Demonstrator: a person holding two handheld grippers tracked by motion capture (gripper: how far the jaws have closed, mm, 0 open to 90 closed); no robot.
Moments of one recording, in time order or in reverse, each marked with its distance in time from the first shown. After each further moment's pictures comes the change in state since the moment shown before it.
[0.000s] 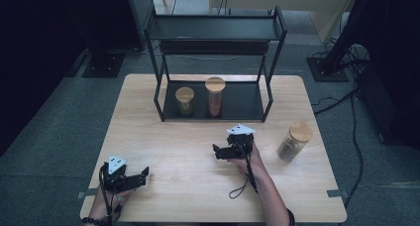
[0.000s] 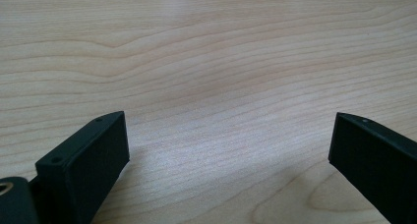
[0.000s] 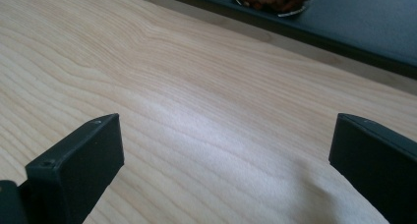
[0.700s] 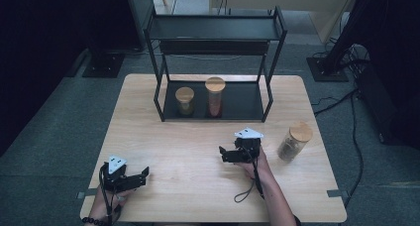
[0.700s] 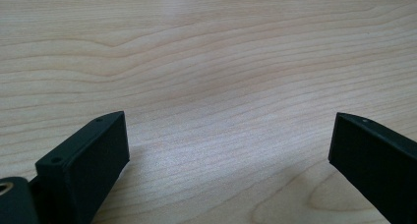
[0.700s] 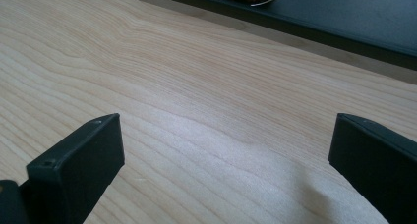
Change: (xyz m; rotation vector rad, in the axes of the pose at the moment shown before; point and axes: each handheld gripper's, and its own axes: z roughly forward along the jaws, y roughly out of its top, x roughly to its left) left arm 0.000 0.000 0.000 0.000 0.000 -0.002; right arm -0.010 -0.013 -0.017 -0.025 -0.030 0.022
